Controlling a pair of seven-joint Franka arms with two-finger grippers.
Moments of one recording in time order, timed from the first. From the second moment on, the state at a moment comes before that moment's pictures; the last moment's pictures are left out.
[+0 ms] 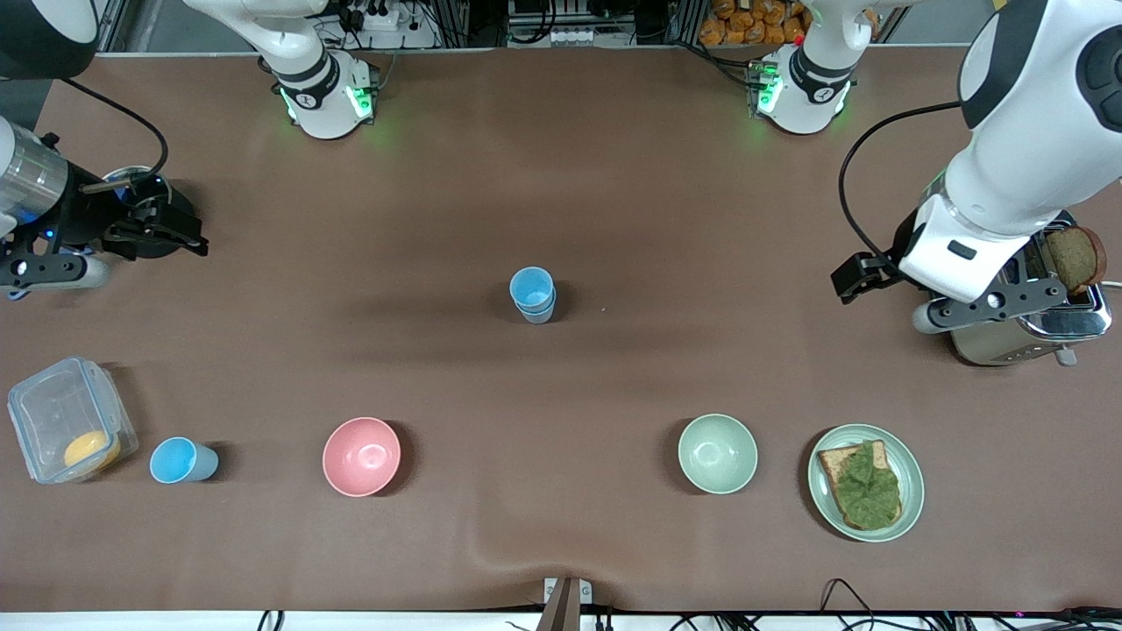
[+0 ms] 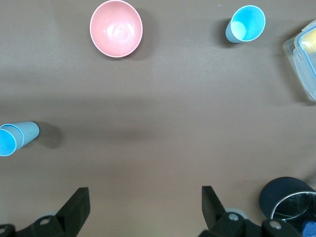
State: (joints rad) left arm 0.05 0.21 -0.36 -1.42 0.13 1.61 -0.48; right arm -0.05 0.08 0.11 -1.53 0.06 1.52 0.03
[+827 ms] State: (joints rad) left arm -0.01 0.07 -0.19 -1.50 0.08 1.59 -0.22; right arm -0.05 0.09 0.11 -1.53 0.06 1.53 0.03
